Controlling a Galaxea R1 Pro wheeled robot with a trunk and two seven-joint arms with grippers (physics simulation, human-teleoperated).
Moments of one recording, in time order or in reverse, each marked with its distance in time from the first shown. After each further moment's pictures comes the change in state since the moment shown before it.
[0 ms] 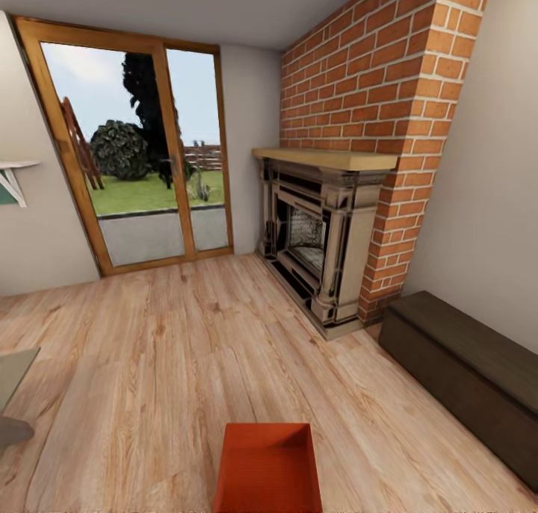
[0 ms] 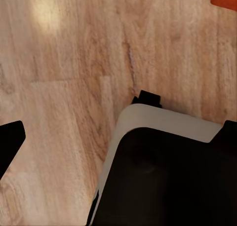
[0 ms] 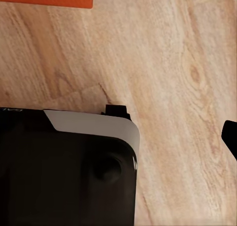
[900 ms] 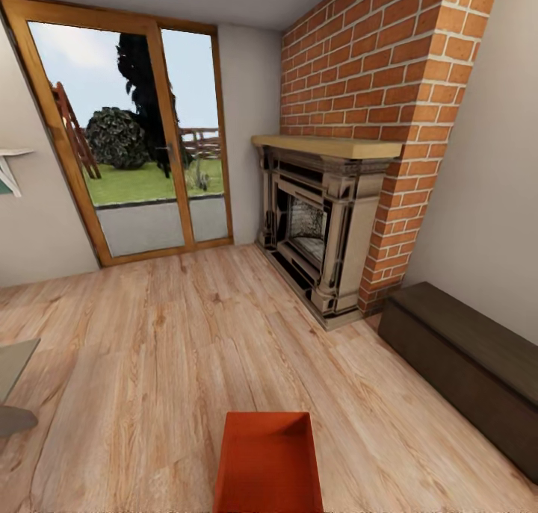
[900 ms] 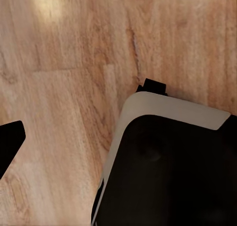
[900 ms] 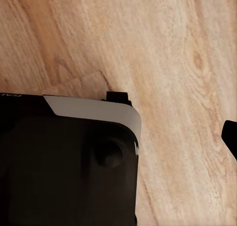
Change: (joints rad) left arm -0.001 0.002 -0.002 0.000 -0.001 0.000 0.000; right arm 0.000 0.000 0.000 0.000 -0.002 0.002 0.002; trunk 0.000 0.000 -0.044
